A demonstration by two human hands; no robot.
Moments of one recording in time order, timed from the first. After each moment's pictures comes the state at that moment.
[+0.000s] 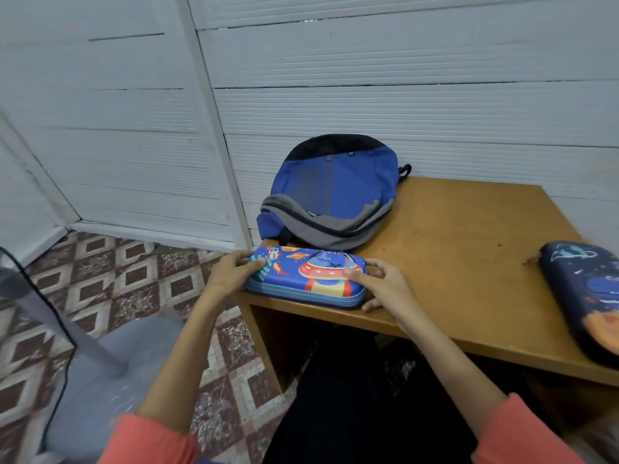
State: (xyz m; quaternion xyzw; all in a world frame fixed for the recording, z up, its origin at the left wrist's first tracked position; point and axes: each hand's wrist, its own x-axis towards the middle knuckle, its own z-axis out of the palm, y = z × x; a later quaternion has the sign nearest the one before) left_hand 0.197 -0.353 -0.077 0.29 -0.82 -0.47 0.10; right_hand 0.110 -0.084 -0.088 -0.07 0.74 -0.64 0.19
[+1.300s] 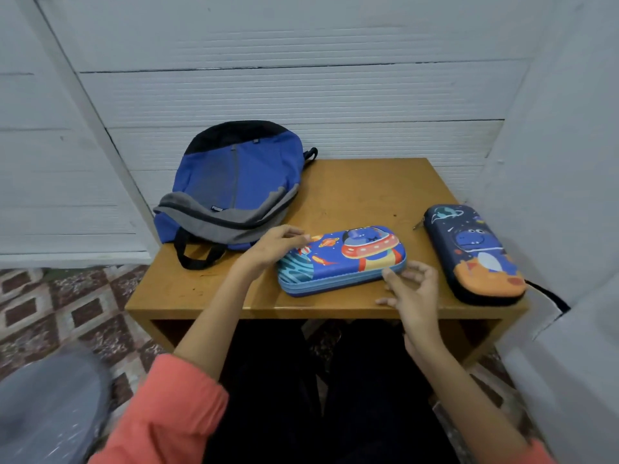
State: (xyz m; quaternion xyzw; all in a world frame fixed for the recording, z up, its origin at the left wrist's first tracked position) left_hand 0.081 -0.163 -0.055 0.08 -0.85 -0.51 -0.12; right_hand 0.137 0.070 -0.103 0.16 0.66 -0.73 -0.08
